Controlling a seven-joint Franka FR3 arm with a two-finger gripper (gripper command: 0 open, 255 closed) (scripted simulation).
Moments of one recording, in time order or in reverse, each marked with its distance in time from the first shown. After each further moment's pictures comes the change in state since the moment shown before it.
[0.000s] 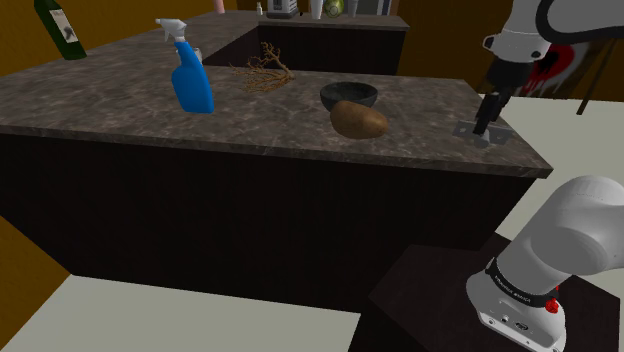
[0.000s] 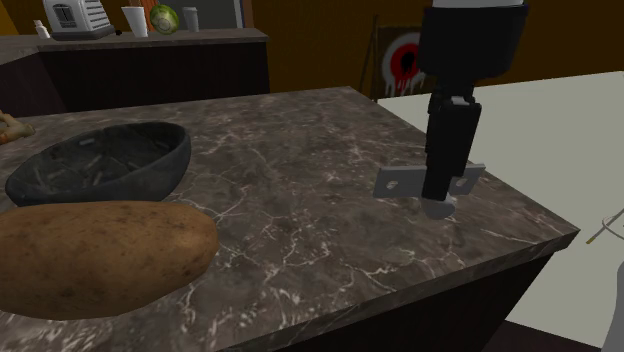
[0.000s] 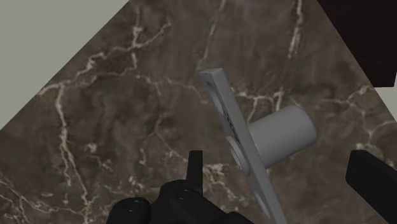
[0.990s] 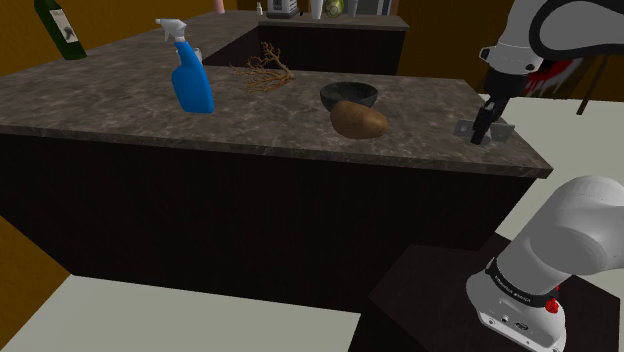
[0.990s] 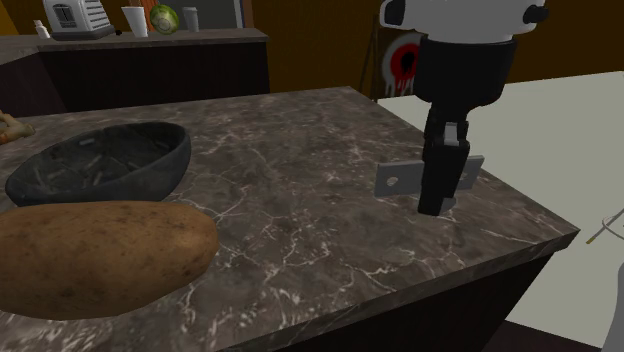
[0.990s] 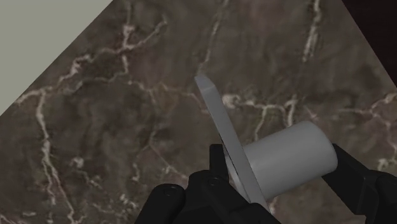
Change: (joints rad) arm -0.007 -0.019 -0.013 -0.067 -0.013 0.049 0.000
